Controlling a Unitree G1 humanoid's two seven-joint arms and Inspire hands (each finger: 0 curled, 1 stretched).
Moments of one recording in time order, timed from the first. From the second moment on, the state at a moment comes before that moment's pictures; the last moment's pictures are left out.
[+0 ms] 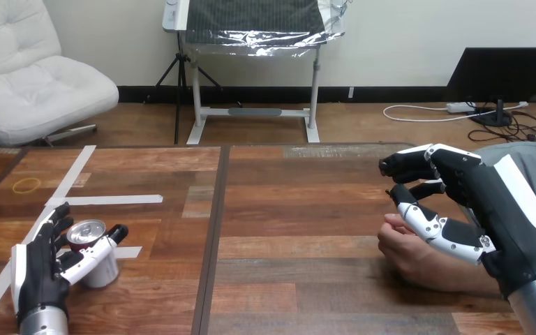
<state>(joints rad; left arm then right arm) -0.30 0.29 0.18 1.11 0.05 -0.52 0.20 0.26 -0.31 -0.12 -0.54 -0.16 0.06 0.23</state>
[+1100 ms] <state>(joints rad) -0.27 0.23 0.18 1.01 0.00 -0.47 0.12 0.26 -0.32 -0.12 -0.54 -0.16 0.07 0.24</state>
